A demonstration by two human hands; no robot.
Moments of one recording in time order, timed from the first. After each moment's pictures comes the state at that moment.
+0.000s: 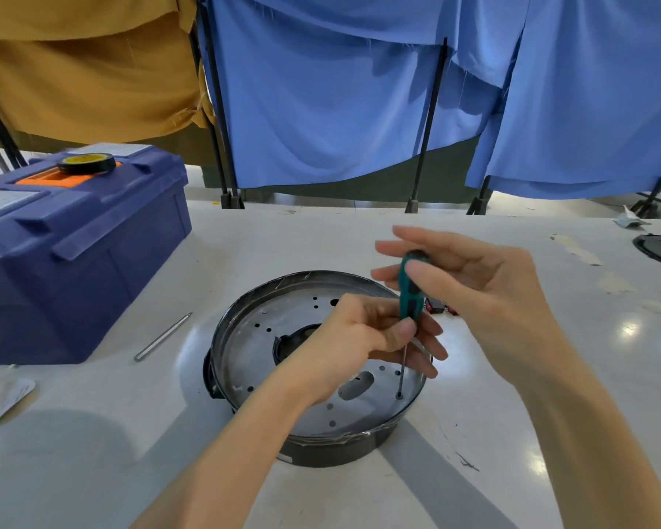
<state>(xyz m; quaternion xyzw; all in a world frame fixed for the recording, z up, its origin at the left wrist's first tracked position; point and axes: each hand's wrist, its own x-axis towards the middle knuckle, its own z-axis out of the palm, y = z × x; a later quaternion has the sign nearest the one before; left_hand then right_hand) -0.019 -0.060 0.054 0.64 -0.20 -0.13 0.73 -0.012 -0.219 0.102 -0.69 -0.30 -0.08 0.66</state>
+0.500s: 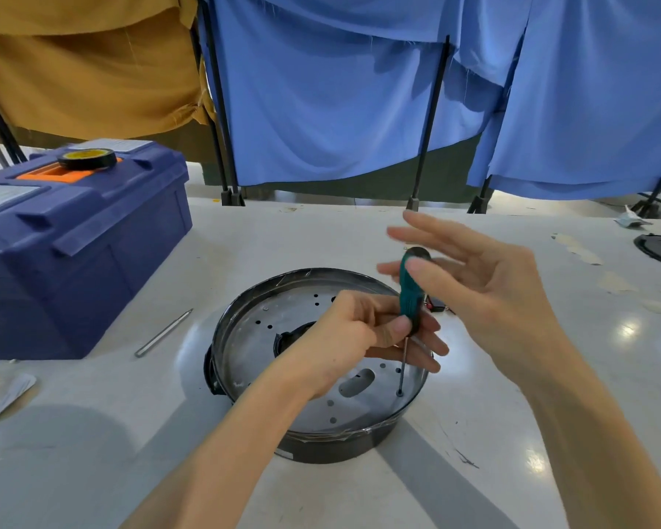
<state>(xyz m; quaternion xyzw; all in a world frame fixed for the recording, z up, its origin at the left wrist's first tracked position) -0.018 -0.057 0.052 0.64 -0.20 -0.13 0.73 -0.015 -0.217 0.103 -0.72 -0.30 -0.11 0.62</state>
